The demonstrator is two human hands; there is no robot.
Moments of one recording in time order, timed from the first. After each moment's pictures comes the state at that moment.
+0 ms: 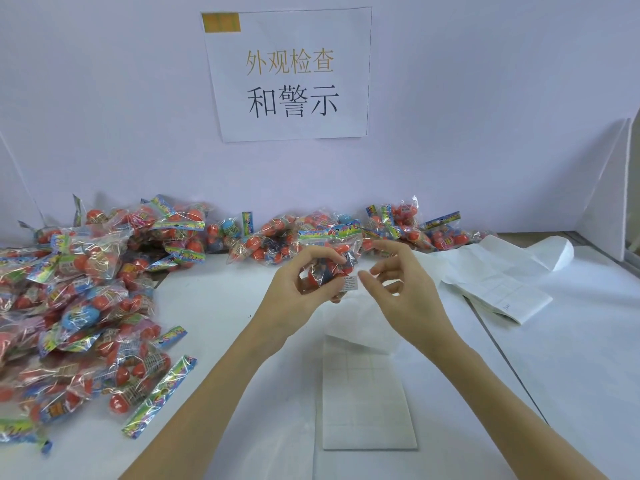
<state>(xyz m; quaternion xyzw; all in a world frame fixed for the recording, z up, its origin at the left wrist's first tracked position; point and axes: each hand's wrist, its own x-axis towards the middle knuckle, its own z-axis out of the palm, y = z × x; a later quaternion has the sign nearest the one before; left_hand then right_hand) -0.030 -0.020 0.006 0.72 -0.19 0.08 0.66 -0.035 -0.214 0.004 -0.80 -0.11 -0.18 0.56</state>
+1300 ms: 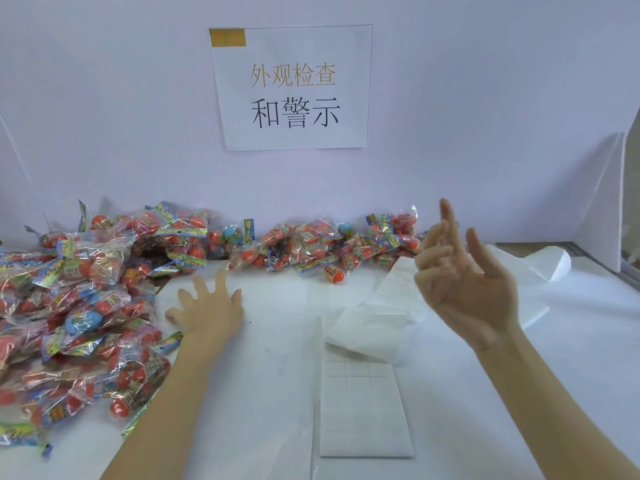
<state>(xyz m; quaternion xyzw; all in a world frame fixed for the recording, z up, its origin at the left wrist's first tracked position) 0.006 0.084 -0.033 0.97 0.22 0.05 0.07 -0.032 -0.278 0.036 -0.12 -0.23 0.26 0.93</state>
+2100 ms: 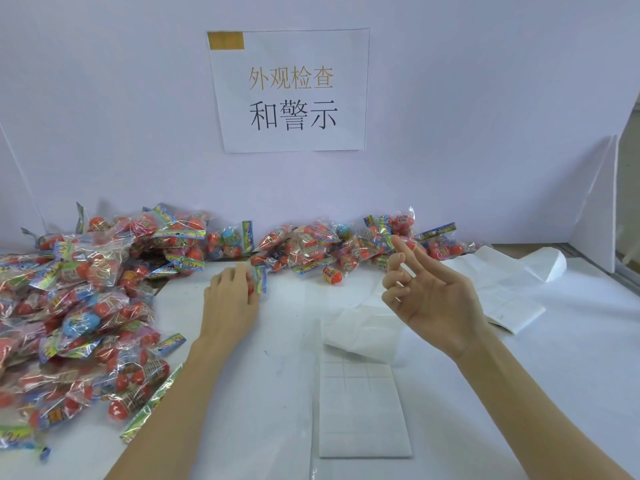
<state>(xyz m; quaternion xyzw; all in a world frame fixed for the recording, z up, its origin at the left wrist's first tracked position) 0.011 0.063 -0.035 0.96 0.04 0.23 0.18 -0.021 -0.257 0.016 -0.27 -0.12 0.22 0.93</state>
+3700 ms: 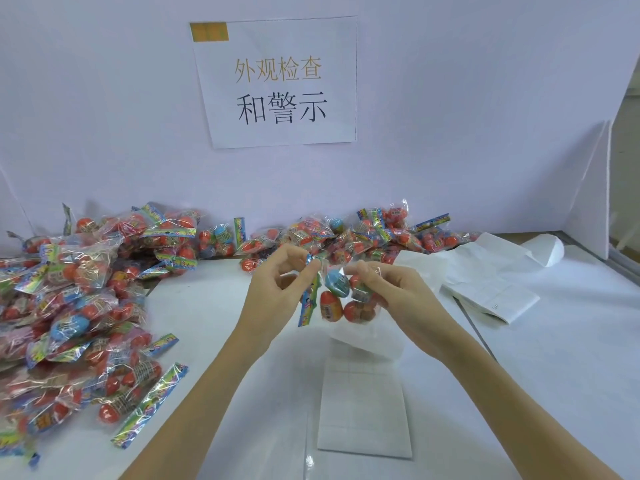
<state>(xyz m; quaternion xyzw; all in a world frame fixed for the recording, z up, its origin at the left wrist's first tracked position) -0.031 -0.019 0.016 0.74 -0.12 0.16 0.64 -0.035 -0.226 0.016 -0.72 -0.15 0.03 0.68</state>
